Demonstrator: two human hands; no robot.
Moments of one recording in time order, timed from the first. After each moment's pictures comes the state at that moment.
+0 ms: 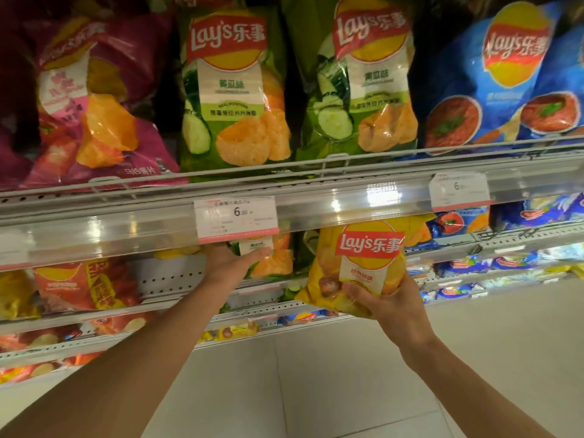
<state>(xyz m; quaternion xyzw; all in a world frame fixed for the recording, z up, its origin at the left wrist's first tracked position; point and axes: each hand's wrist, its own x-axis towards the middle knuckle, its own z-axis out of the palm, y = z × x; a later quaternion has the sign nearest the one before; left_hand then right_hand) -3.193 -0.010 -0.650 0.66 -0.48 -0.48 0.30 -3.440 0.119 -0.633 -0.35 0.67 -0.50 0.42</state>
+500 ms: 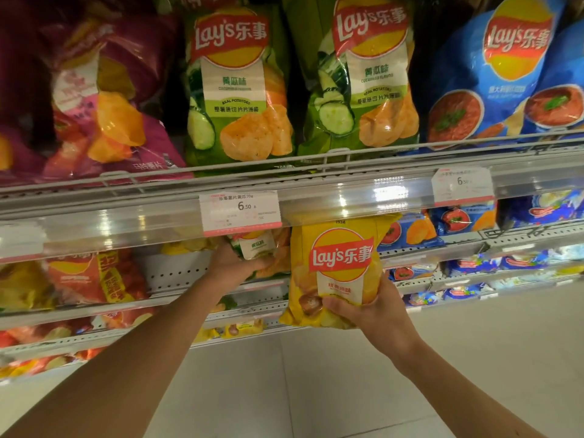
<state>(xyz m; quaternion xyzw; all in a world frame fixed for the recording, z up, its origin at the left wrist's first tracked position) -3.182 -0.009 -0.652 0.65 -0.54 -0.48 0.23 -3.417 0.126 -0.638 -0.40 0.65 -0.45 0.46</state>
